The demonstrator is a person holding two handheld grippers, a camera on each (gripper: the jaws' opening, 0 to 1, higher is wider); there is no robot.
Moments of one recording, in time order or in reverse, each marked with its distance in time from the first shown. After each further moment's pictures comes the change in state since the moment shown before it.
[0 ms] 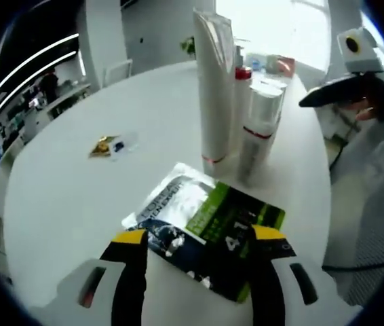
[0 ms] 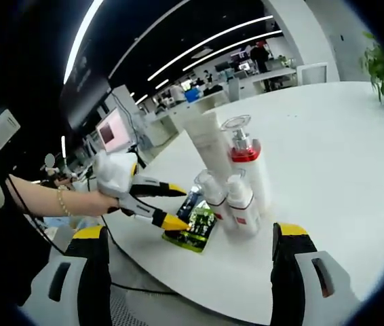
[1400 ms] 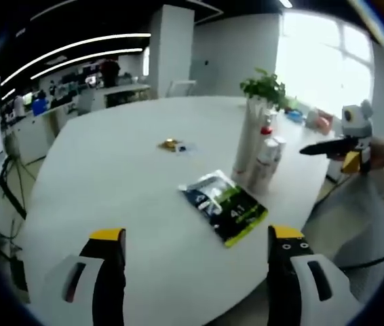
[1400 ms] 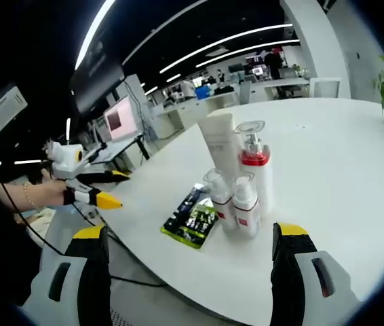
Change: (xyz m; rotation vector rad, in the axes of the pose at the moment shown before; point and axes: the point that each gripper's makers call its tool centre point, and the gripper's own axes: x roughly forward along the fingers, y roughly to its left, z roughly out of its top) left arm -0.147 0.014 -0.029 -0.323 -0.172 0.209; right arm -0.004 0.001 -0.004 -0.121 0.022 0.010
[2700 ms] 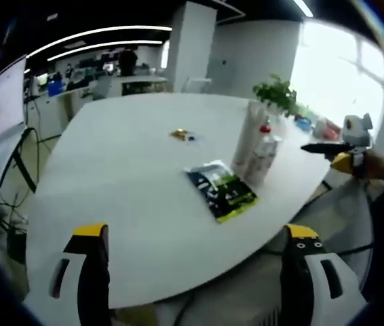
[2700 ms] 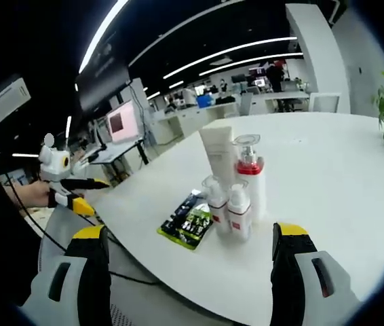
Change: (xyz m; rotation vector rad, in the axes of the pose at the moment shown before) left arm -0.044 -0.003 -0.030 -0.111 0.032 0.050; right arm -0.019 -0.002 0.005 -0.057 -0.049 -0.026
